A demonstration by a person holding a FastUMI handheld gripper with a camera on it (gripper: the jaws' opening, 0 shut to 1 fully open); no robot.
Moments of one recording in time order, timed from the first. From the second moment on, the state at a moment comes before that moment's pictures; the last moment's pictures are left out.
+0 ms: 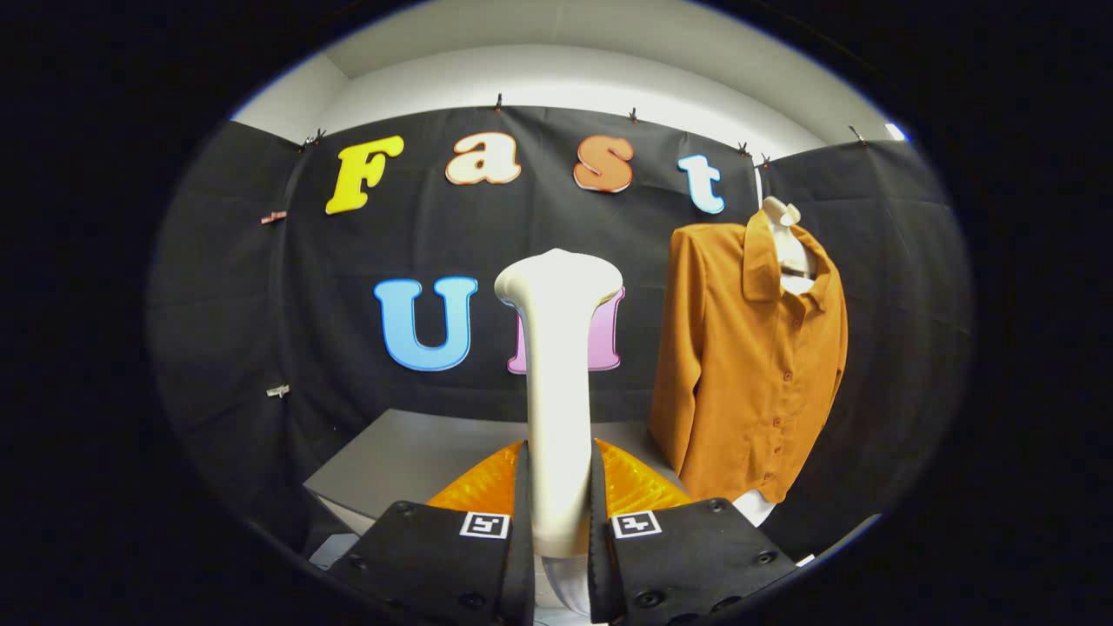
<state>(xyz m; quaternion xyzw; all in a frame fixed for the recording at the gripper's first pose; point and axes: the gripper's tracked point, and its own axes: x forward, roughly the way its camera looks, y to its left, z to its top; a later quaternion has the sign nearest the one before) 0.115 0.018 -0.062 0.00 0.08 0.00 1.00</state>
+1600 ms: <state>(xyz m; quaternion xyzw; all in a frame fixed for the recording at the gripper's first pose) 0.183 -0.232 -0.134 0.03 0.03 -0.04 1.00</state>
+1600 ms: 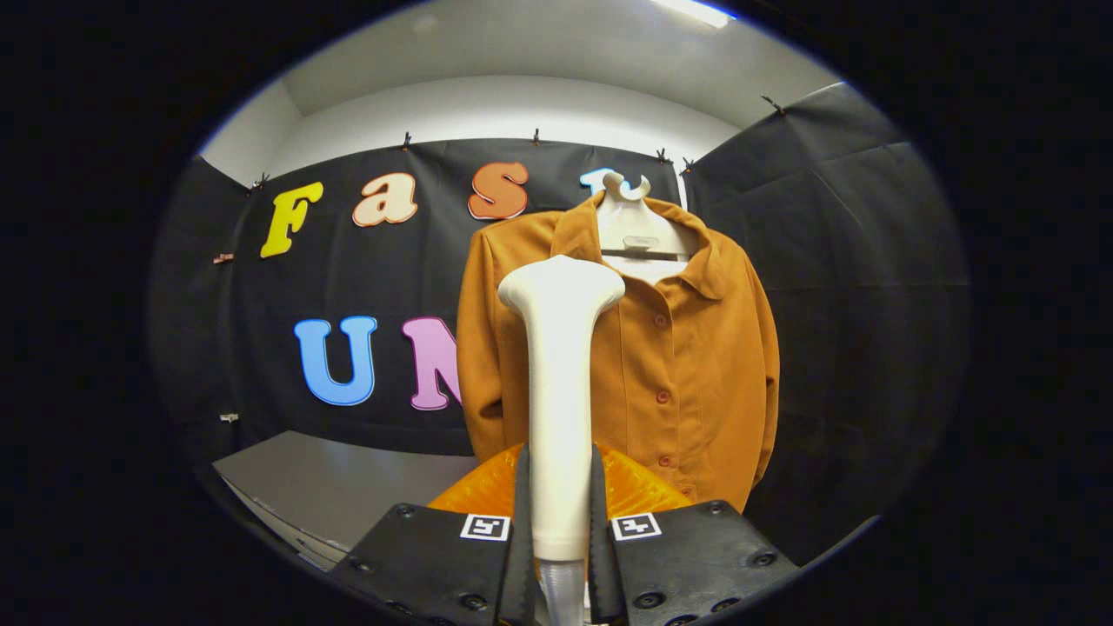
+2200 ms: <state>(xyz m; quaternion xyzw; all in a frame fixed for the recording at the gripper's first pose) 0.156 -0.250 -0.262 0.03 0.15 -0.05 0.99</state>
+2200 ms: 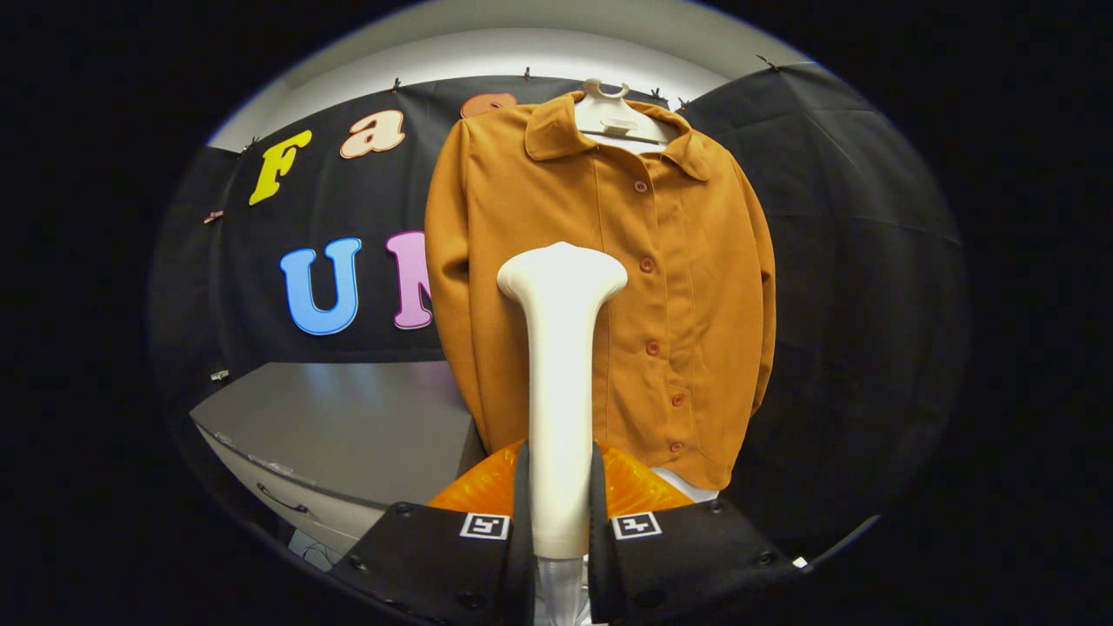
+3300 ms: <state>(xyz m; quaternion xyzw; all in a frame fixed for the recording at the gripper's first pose) 0.039 -0.253 -0.408 0.04 0.33 -0.06 0.94</state>
